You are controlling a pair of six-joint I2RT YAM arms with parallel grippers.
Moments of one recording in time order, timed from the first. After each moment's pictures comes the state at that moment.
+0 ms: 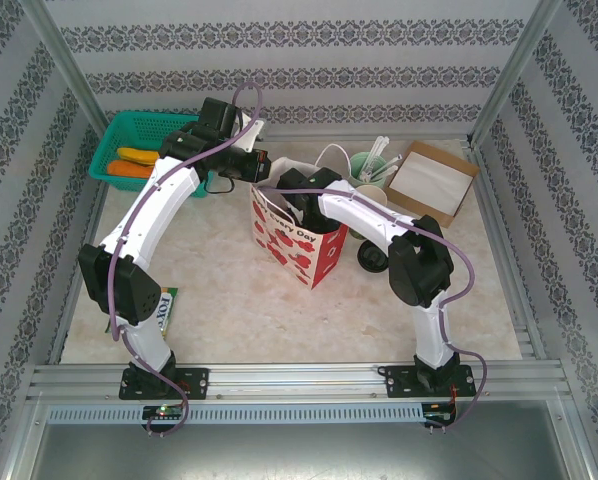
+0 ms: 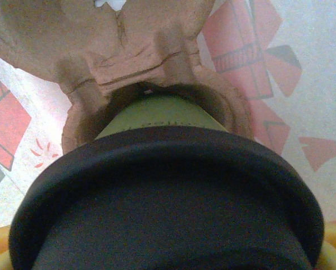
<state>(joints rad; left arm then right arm) -0.34 1.79 1.90 -0.96 0.38 -0.10 0.69 2.08 1.77 -1.26 0.03 0.20</state>
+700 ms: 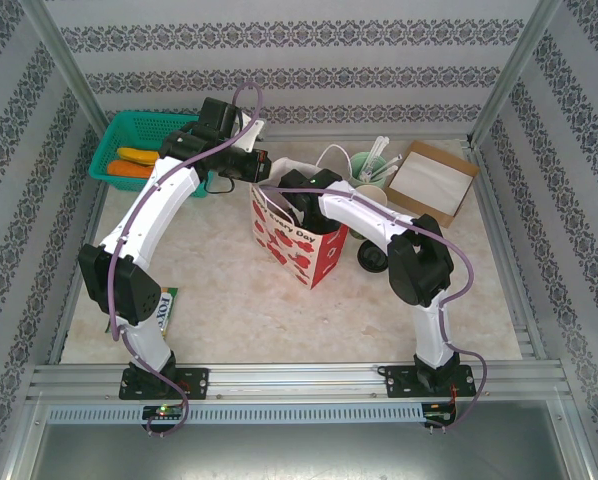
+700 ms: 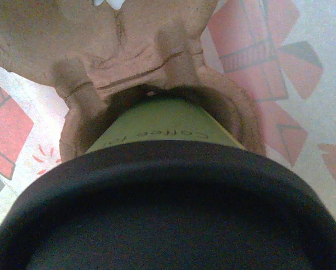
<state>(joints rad) -0.34 1.79 1.90 -0.96 0.39 -0.10 0.68 2.06 1.76 -1.25 -0.01 0.24</state>
